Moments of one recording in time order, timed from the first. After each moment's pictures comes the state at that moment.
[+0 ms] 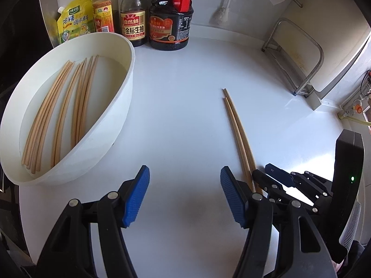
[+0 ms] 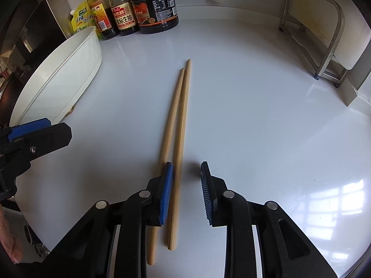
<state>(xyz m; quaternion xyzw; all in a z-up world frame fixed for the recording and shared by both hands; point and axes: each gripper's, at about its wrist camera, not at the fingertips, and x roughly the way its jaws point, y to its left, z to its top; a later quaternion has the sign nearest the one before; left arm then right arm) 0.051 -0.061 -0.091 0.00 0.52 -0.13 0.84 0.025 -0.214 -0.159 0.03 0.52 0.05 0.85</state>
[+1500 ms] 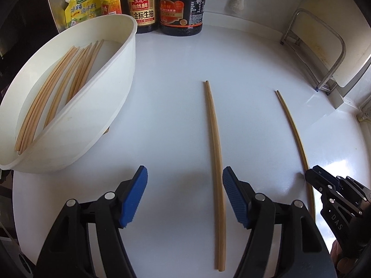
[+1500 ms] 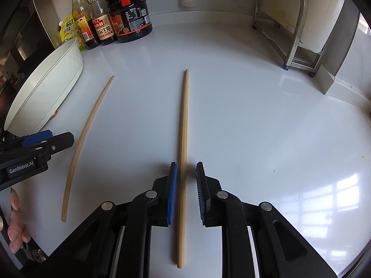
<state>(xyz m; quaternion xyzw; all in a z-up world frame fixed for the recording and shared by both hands) 0.056 -0.071 -0.131 0.01 0.53 -0.08 0.85 0.002 -0.271 -0.160 0.03 0.50 0.02 0.86</state>
